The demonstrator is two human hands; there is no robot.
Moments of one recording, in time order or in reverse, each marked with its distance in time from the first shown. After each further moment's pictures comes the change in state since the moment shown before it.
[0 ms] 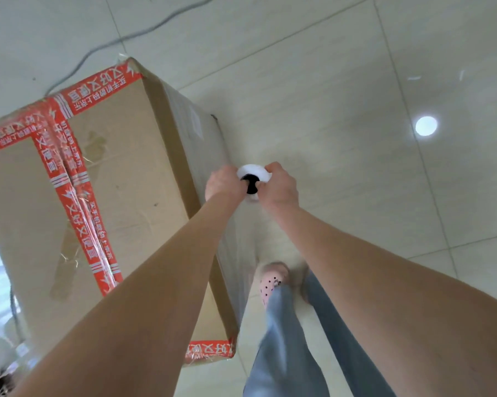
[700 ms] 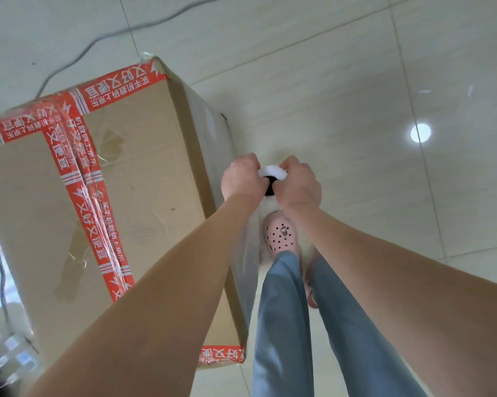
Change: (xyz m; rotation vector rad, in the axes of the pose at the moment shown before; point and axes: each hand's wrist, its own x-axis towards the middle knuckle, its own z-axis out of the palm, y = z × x) left_hand 0.001 0.009 -0.021 0.019 0.109 0.160; right_hand 0.010 -0.023 -0.001 -0.339 0.140 -0.063
